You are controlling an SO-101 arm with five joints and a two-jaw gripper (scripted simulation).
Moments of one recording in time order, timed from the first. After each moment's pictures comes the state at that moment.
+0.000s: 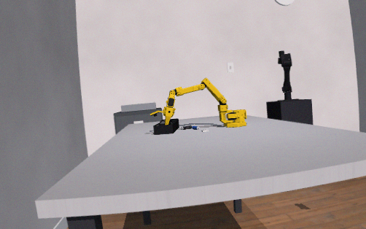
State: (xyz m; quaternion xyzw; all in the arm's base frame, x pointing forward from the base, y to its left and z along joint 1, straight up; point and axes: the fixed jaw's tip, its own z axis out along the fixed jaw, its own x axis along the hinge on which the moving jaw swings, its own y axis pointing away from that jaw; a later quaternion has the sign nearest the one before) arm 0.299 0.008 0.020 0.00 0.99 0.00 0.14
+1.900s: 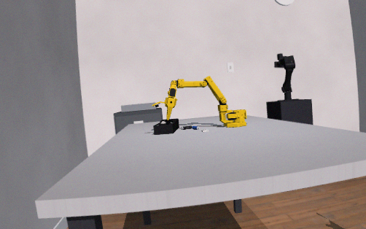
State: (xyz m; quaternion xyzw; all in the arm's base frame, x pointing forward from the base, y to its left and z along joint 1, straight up) arm 0.286 0.008 0.061 0.00 0.99 0.00 0.13
